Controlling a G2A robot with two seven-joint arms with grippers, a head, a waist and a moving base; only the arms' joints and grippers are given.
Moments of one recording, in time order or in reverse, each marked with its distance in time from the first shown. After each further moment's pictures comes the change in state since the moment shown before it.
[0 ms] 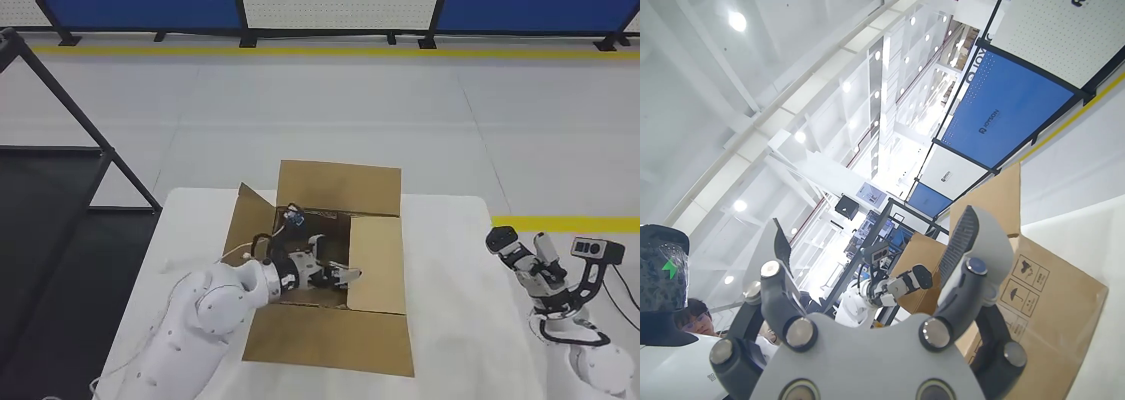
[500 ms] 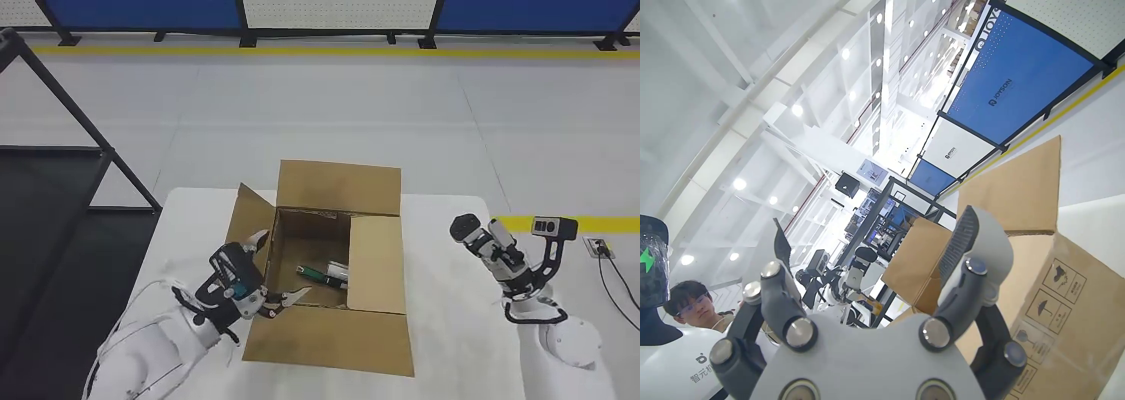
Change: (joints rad) left arm 0.474 0.094 -0.377 -0.528 0.790 -0.234 0.452; right arm 0.102 -0.035 -0.120 0.012 -0.110 0.021 0.005
